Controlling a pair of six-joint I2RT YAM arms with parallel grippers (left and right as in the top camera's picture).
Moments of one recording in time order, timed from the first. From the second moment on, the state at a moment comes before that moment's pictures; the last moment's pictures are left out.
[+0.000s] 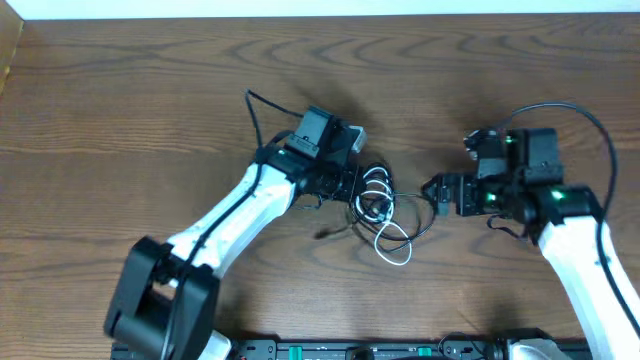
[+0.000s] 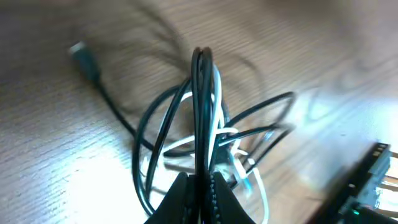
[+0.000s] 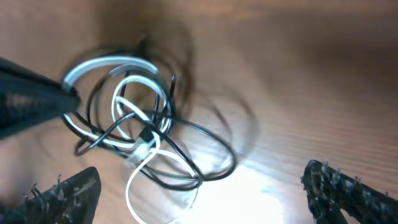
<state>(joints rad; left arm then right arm) -0.52 1.68 1.11 -0.53 0.49 -0.30 0.10 1.26 0.89 -0.74 -0.41 0.10</state>
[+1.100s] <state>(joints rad) -0.24 1.53 1.11 -0.66 0.65 -0.26 0.05 1.61 0.89 -0.73 -0.39 0.02</state>
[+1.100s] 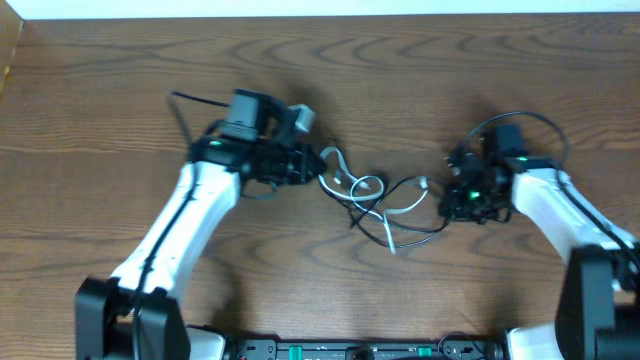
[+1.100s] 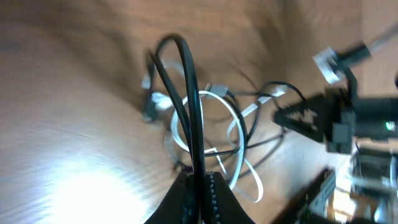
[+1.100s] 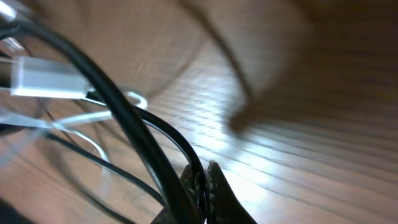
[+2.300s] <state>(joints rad) -0.40 1.47 1.11 -0.37 1.08 -0.23 0.14 1.21 0.89 -0.69 -0.60 0.04</state>
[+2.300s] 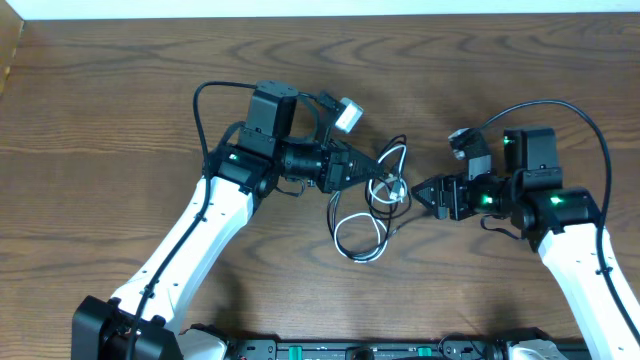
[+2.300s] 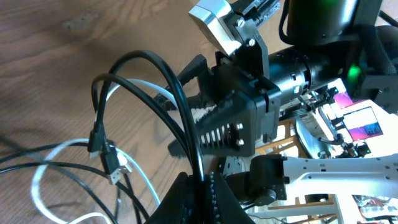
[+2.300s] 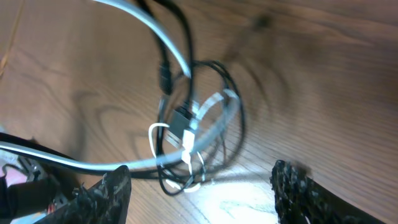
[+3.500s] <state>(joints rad) -0.40 1.47 1.11 -0.37 0.97 -0.25 0.36 1.37 0.89 -0.50 -0.61 -0.35</state>
